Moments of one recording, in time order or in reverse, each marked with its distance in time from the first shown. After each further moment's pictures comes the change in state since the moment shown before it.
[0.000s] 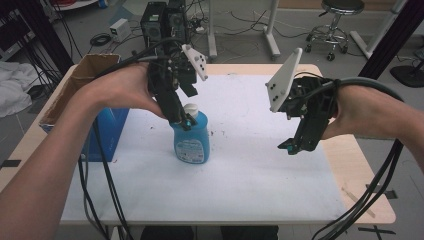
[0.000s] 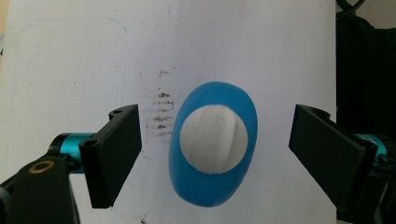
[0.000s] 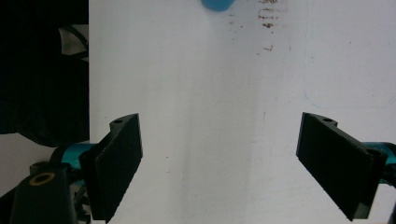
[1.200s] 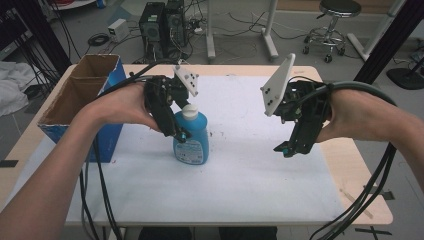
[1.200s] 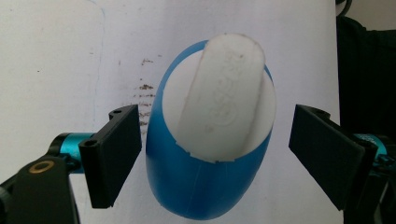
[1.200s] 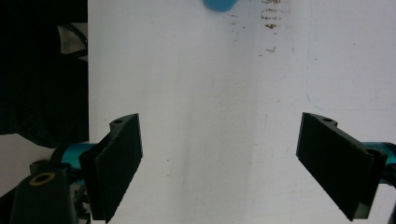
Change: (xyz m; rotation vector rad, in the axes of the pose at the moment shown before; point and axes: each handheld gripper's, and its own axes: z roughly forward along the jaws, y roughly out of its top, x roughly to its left) left arm 0.005 -0.029 0.033 -0.038 -0.057 -0.034; right arm 0.001 0.006 0.006 0.013 0.002 -0.010
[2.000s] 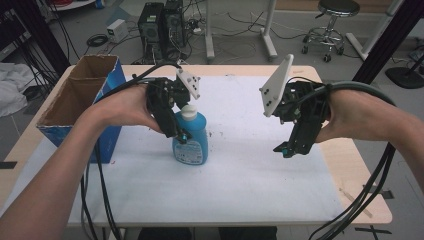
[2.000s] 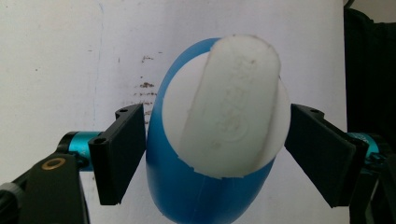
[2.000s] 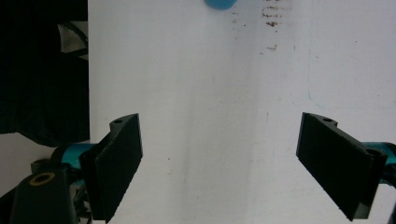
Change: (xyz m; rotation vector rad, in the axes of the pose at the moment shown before) left arm 0.000 0.003 0.006 0.024 0.009 0.017; right arm 0.001 -0.001 0.000 0.005 0.001 0.006
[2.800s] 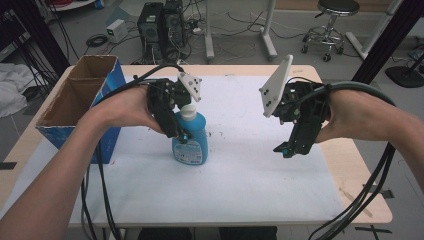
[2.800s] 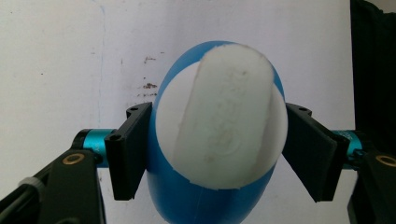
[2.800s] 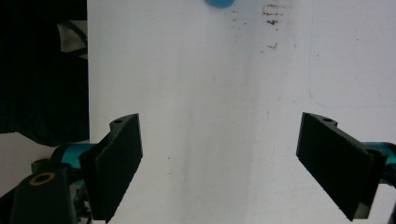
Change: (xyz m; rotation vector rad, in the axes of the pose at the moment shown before) left arm -0.003 0.004 0.001 0.021 0.023 0.035; right arm 0.000 -0.001 0.001 0.003 0.002 0.001
